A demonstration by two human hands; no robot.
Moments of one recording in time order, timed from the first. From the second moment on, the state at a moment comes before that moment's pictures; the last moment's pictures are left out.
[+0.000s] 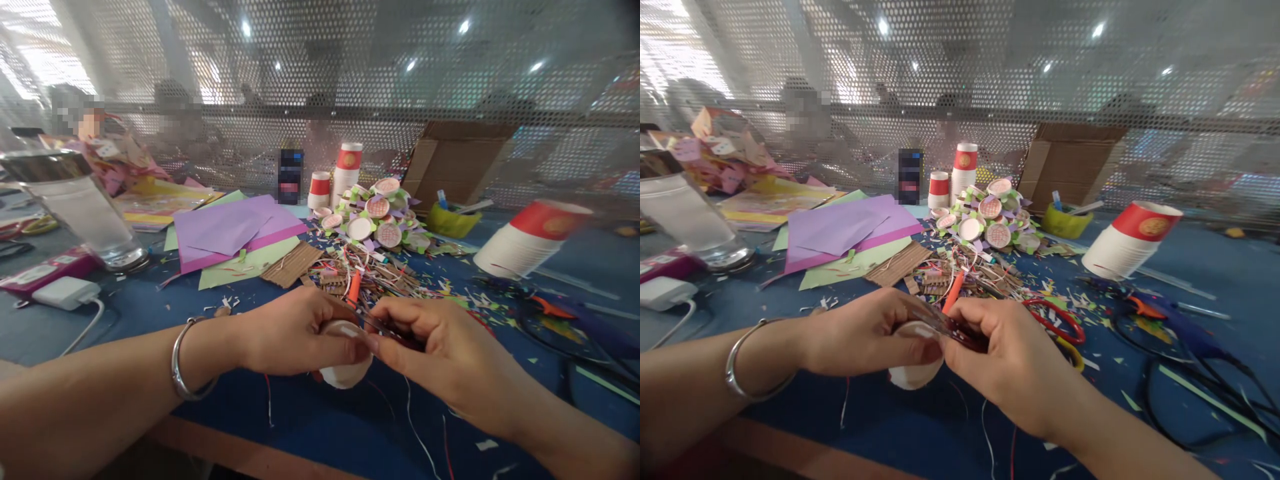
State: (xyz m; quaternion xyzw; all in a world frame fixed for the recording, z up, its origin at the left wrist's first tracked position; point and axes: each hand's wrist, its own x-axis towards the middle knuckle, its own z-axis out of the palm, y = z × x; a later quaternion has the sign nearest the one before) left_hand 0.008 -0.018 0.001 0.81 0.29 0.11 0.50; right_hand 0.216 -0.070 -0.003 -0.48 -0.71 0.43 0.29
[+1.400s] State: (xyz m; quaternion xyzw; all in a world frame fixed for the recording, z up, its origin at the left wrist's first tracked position) left_hand 0.008 -0.012 0.000 0.89 0.15 0.22 0.37; right_hand 0.223 -0.061 -0.003 -0.44 -0.70 0.48 0.29
